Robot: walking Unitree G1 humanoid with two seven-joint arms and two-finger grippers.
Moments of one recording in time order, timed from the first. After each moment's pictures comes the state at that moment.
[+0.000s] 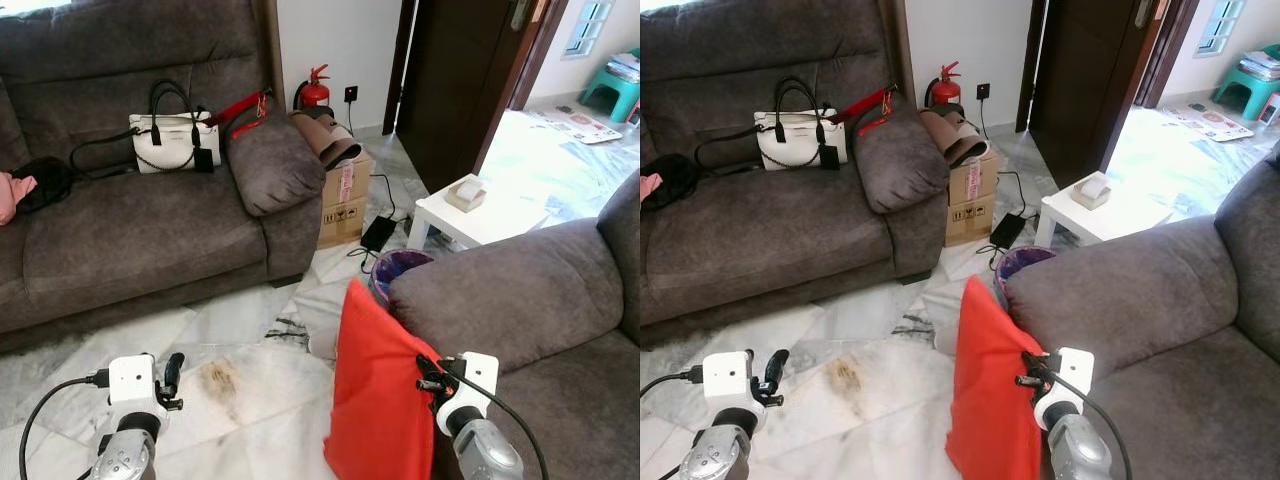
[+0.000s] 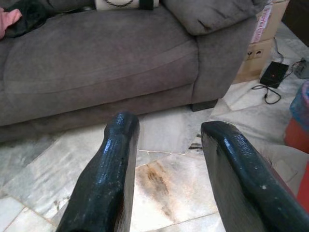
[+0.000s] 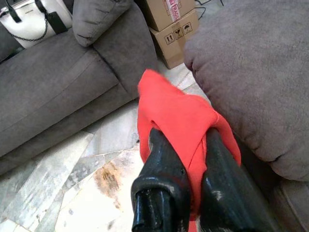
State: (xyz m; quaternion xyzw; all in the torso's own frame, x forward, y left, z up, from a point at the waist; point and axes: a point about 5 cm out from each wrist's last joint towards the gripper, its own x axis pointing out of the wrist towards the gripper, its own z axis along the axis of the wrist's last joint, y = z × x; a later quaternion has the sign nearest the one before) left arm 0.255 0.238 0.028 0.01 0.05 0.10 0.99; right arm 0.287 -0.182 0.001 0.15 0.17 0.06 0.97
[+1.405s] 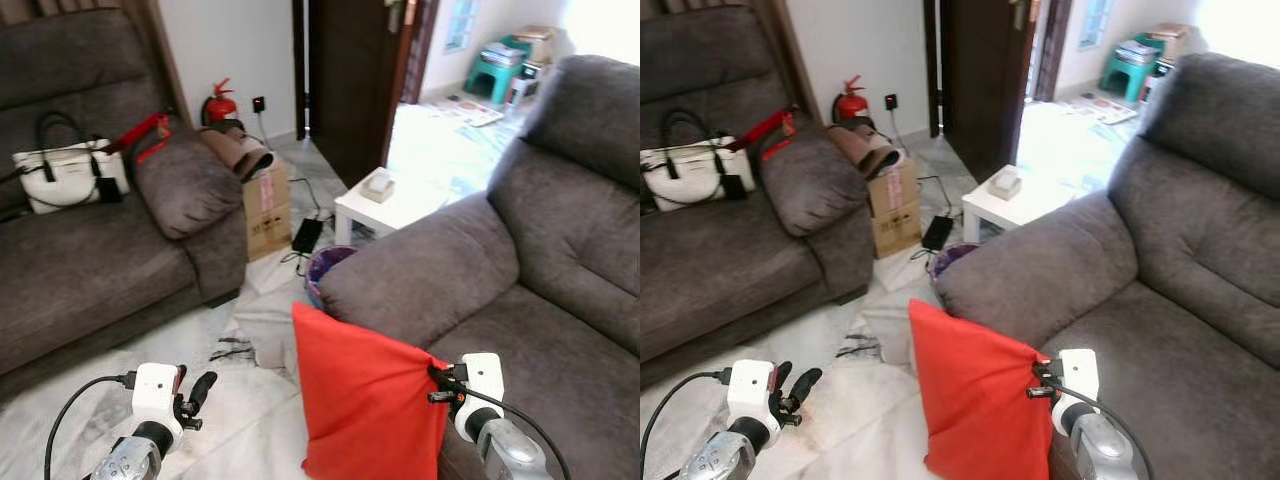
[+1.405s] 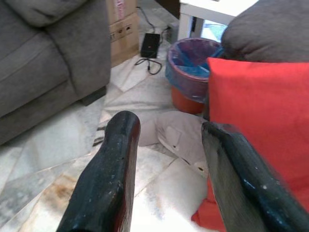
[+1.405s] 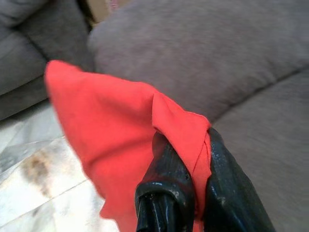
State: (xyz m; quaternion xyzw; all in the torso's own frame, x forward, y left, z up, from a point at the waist) left arm 0.251 0.221 0.018 -0.01 0.11 -0.05 0.99; right arm 0.286 -0.213 0.003 0.02 0.21 0.07 0.97
